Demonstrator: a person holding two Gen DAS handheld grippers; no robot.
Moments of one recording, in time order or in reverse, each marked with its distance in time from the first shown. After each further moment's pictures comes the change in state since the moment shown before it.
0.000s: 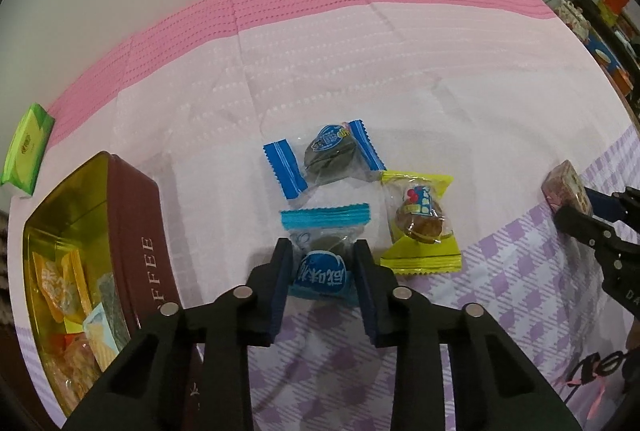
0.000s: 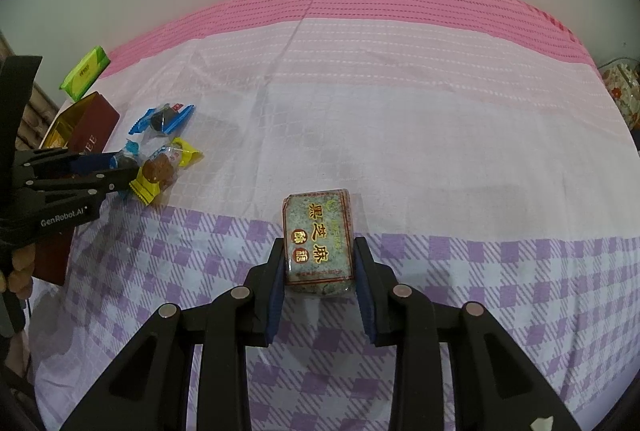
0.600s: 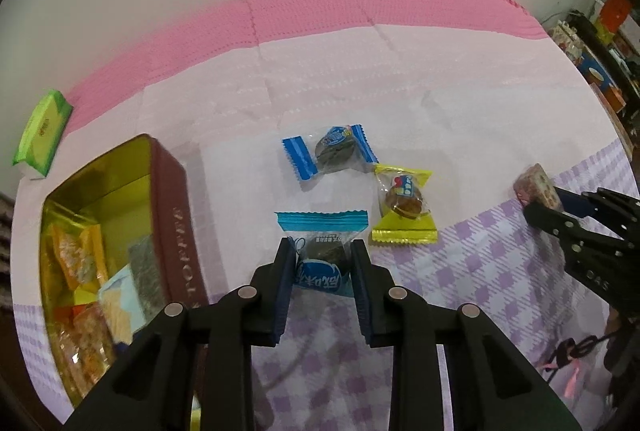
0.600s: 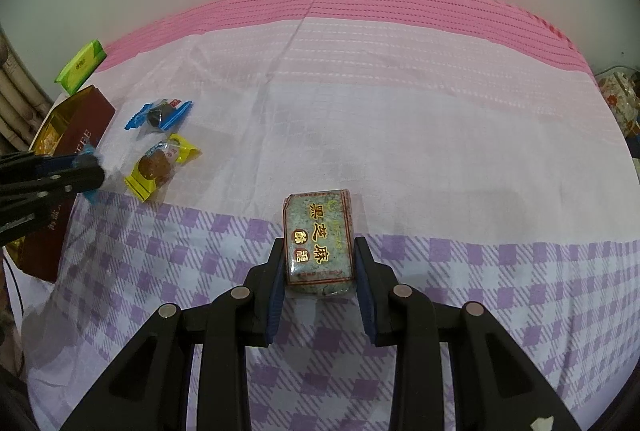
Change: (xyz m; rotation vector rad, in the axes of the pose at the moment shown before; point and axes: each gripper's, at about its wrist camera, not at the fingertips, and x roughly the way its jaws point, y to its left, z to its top) left arm -0.044 0.006 -0.022 -0.048 -0.052 -0.012; right arm 0.000 0.007 -0.001 -0.009 -0.002 -0.033
